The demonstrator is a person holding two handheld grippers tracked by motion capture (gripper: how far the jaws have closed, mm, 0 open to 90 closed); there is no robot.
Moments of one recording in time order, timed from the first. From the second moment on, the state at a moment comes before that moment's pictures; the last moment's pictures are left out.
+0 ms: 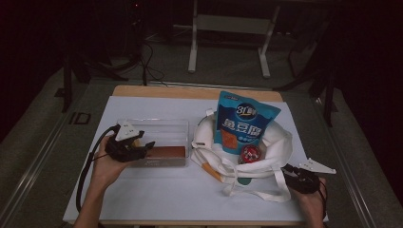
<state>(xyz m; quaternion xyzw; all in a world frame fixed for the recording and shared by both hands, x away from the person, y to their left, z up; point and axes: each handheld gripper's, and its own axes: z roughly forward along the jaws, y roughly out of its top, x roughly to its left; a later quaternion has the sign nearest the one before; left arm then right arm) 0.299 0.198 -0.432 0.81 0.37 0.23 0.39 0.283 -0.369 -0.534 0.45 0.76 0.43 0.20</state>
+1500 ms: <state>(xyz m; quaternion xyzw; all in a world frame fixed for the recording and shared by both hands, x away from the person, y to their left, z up) 0.279 0.169 -0.470 0.82 0.31 0.18 0.44 0.249 -0.370 -0.470 0.39 0.77 0.44 0.25</state>
